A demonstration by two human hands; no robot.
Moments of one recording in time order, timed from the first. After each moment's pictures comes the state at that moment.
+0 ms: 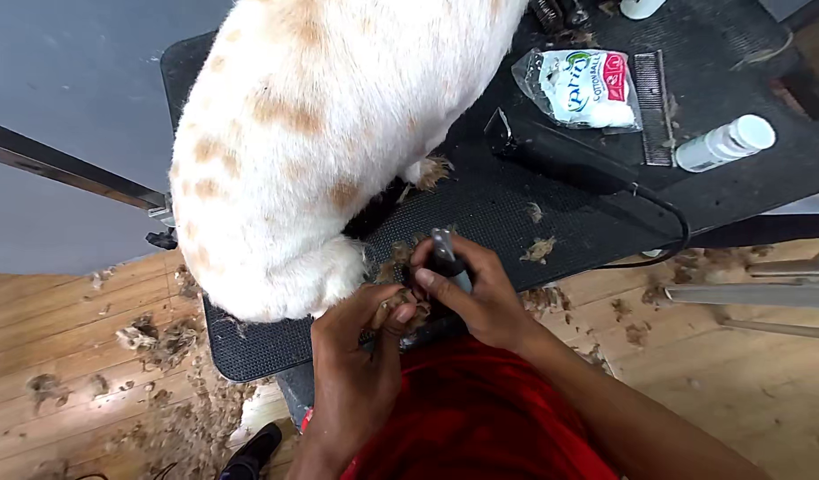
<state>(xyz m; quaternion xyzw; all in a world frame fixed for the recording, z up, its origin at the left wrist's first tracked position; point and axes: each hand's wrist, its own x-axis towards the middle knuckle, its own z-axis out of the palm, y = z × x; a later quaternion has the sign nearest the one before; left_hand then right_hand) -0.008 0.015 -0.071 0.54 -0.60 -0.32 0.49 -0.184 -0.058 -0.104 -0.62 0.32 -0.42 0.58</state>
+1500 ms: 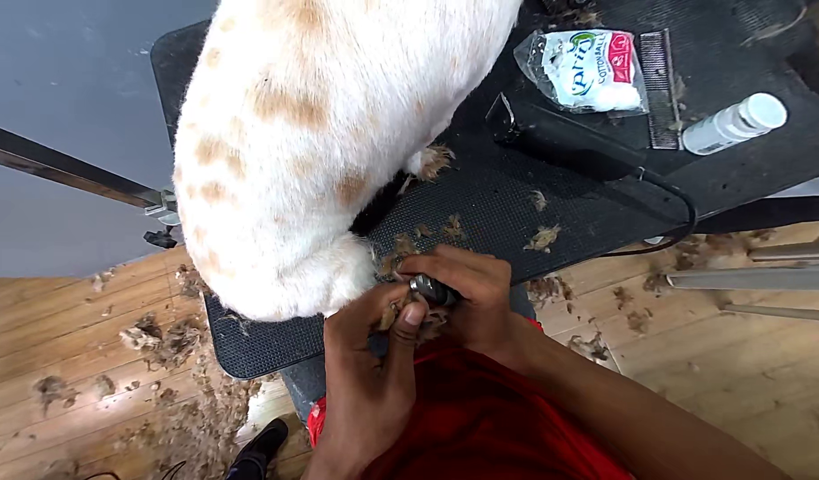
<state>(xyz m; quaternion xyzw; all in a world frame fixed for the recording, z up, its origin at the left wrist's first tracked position) -0.014 0.021 -0.064 0.53 -0.56 -0.39 0.51 -0.164 -0.051 -0.113 -0.77 0.29 -0.51 0.24</state>
